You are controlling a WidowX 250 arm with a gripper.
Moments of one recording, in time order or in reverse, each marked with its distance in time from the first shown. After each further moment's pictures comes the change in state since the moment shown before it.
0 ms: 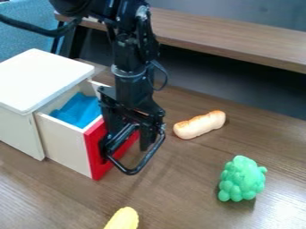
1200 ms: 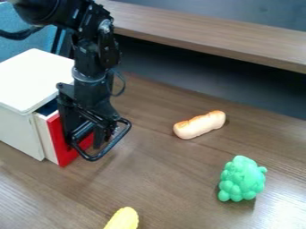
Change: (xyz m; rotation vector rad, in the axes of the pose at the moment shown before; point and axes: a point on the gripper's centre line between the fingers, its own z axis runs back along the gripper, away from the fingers) arm -0.023 0.062 -0.011 0.178 0.037 0.024
